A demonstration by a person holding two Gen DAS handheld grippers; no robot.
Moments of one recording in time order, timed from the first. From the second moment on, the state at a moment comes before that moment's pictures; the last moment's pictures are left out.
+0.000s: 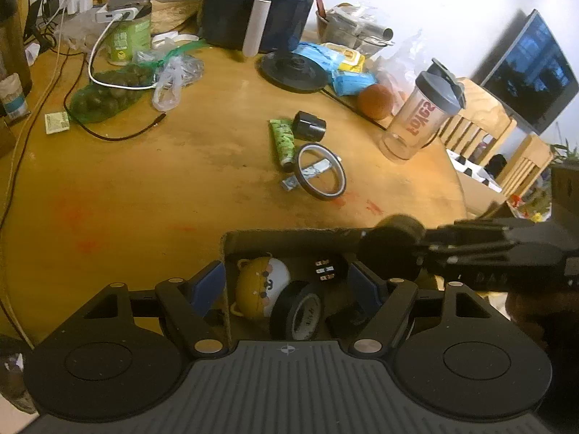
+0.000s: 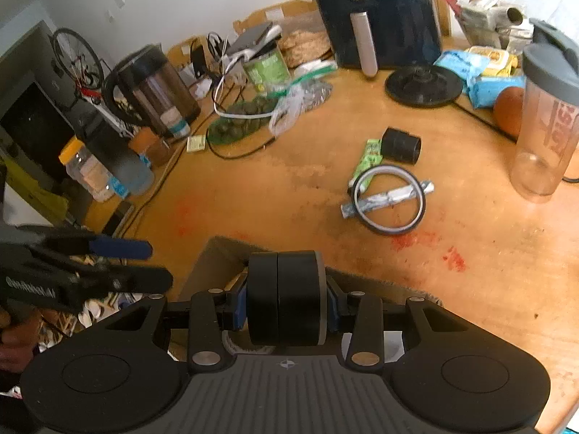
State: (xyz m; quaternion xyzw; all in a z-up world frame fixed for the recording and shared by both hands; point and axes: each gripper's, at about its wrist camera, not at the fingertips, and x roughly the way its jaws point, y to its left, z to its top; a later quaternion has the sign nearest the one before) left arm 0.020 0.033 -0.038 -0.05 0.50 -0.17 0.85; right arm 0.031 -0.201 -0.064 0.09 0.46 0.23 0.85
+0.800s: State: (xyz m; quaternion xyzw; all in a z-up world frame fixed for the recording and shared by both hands) left arm 0.039 0.029 -0.029 -0.03 0.50 -0.16 0.85; right arm 0.023 -0.201 -0.064 0.09 0.45 0.20 0.86
